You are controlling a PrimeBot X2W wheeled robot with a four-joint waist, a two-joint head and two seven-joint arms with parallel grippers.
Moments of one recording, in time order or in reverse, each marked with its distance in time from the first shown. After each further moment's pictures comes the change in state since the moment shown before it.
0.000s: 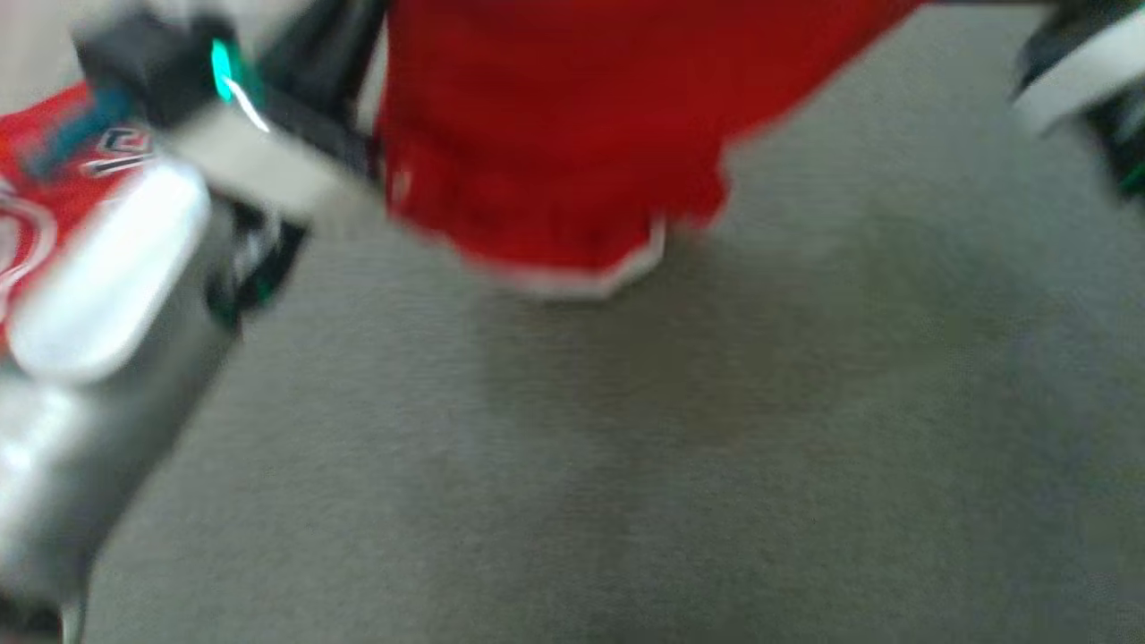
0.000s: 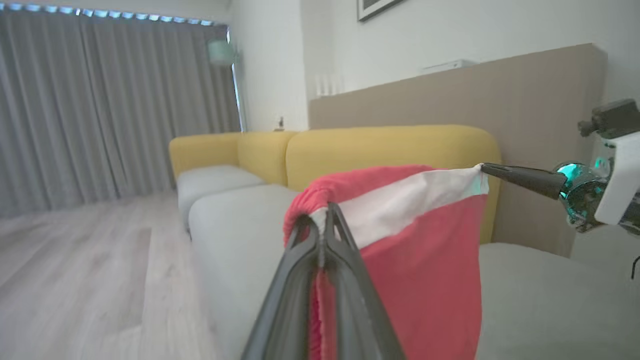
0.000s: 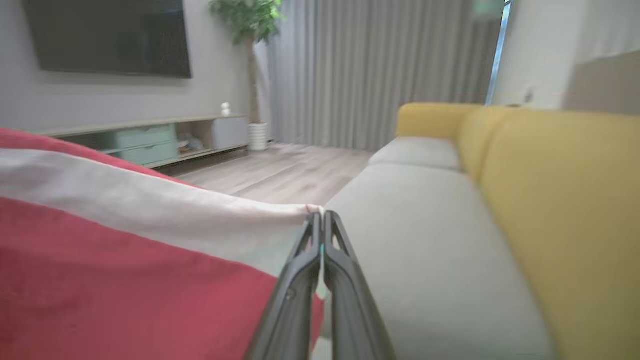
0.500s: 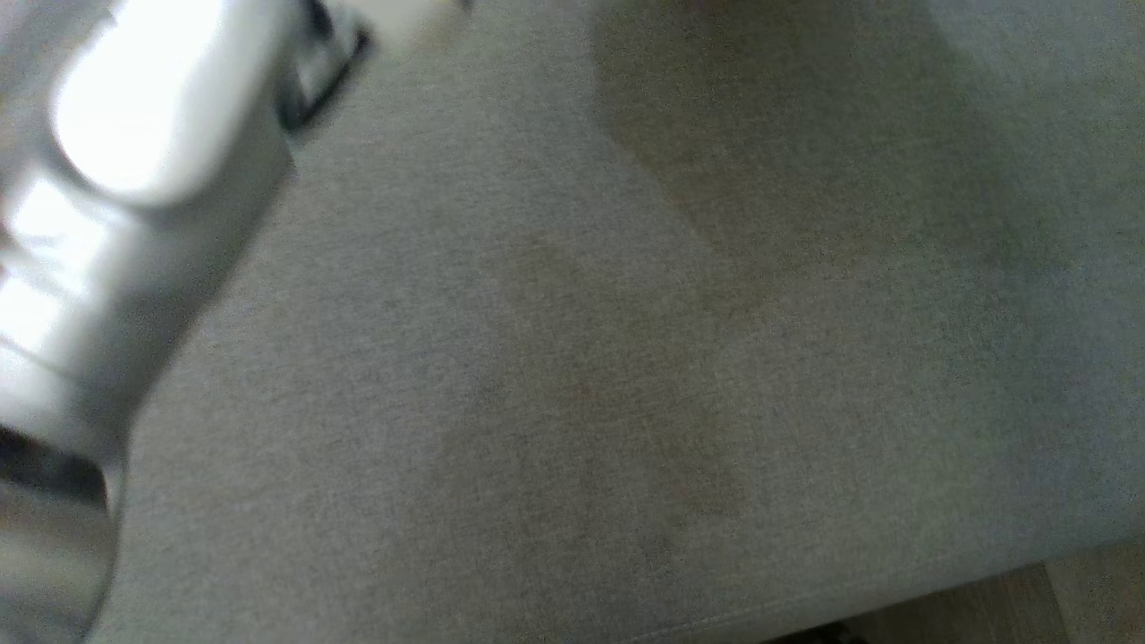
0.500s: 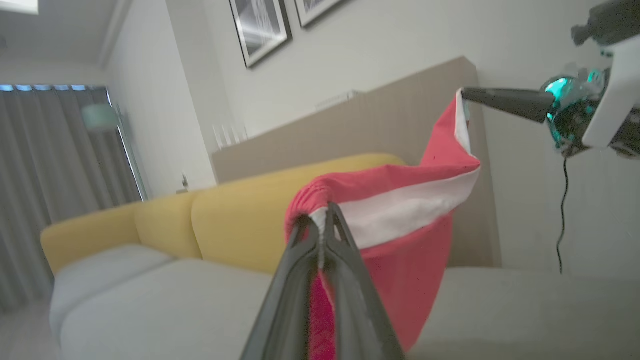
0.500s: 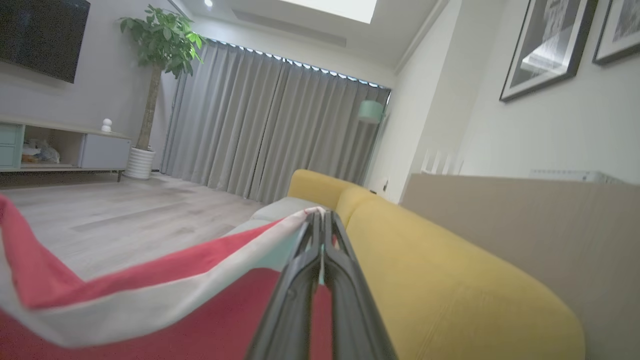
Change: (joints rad) left arm -0.443 -0.143 -0.162 0.272 0.127 -0.025 -0.137; right arm -0.154 -0.041 -0.337 -0.123 -0.310 0.000 -0.008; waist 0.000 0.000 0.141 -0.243
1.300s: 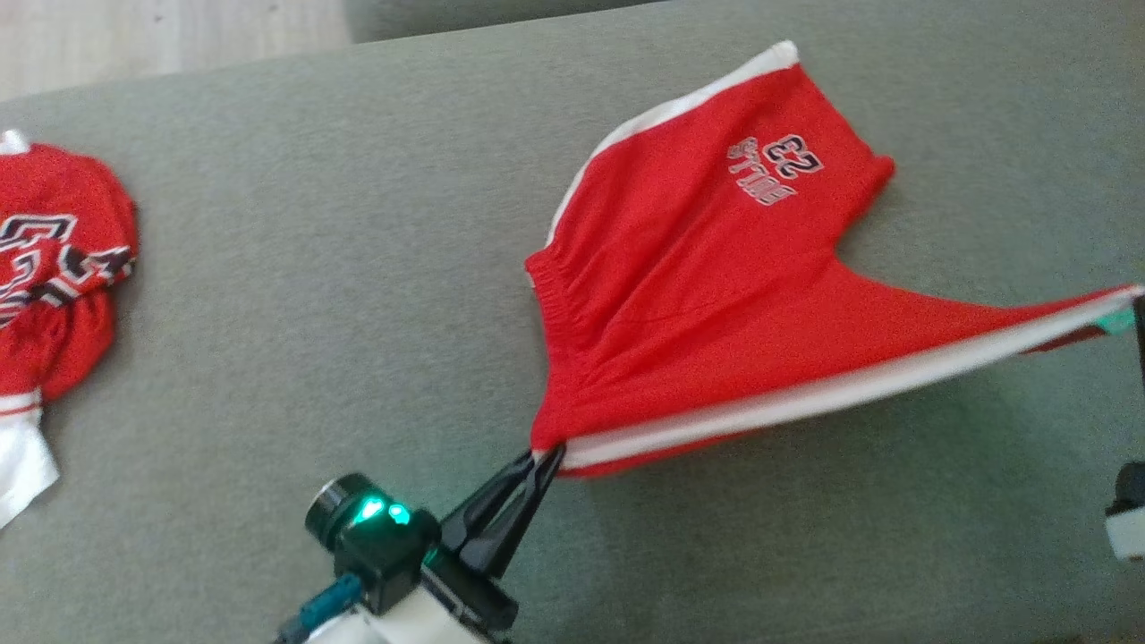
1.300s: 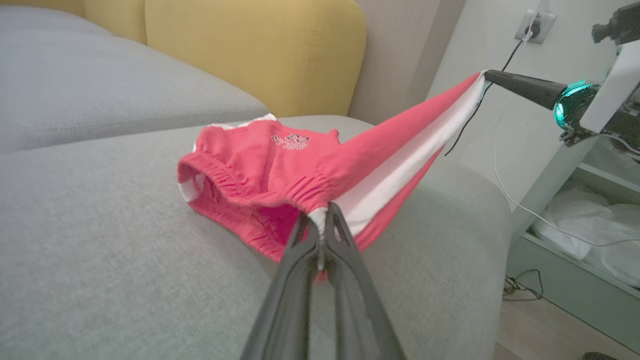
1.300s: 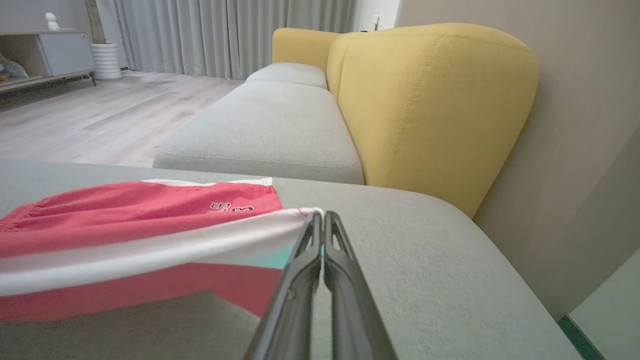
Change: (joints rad) left arm 1.145 0.099 0.010 -0.434 0.082 0.088 -0.007; right arm 1.368 0.199 -0.620 -0.674 -0.220 0.000 0.190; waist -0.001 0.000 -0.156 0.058
